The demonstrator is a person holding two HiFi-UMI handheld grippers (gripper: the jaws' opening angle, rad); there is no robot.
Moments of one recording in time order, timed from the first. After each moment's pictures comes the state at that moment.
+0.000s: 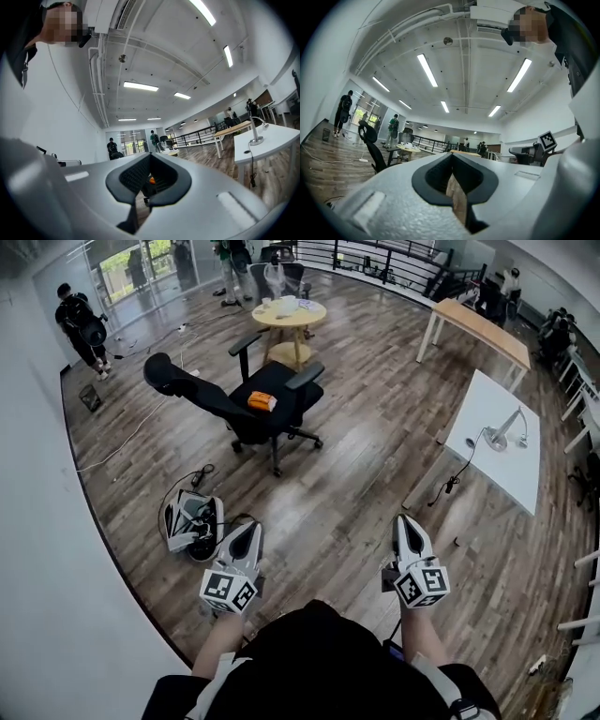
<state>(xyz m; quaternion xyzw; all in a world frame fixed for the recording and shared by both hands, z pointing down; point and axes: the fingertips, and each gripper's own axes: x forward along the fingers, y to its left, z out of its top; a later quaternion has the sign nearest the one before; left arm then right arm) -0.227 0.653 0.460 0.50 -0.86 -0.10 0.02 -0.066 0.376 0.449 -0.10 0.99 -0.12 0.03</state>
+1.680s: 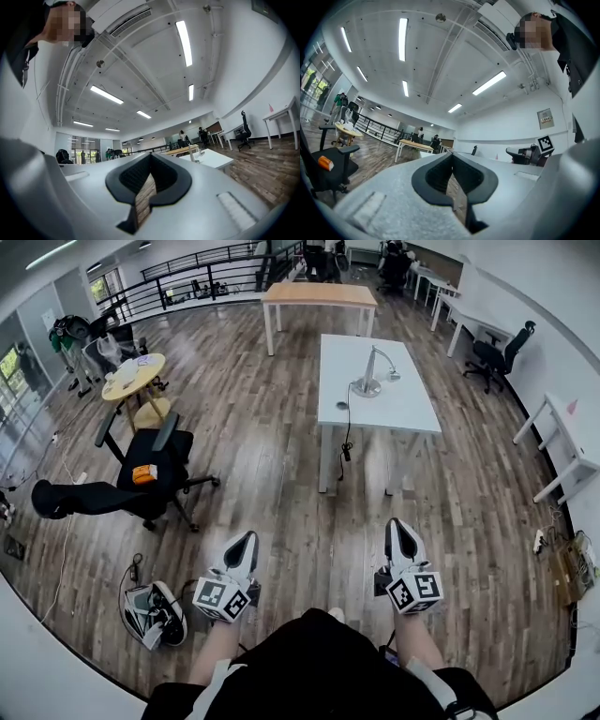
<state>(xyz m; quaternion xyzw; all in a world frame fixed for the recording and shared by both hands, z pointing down) -0.139 0.433 0.460 0.74 -0.66 -0.11 0.05 0.145 0.295 0.435 -0.39 0.91 -0.08 0.09</state>
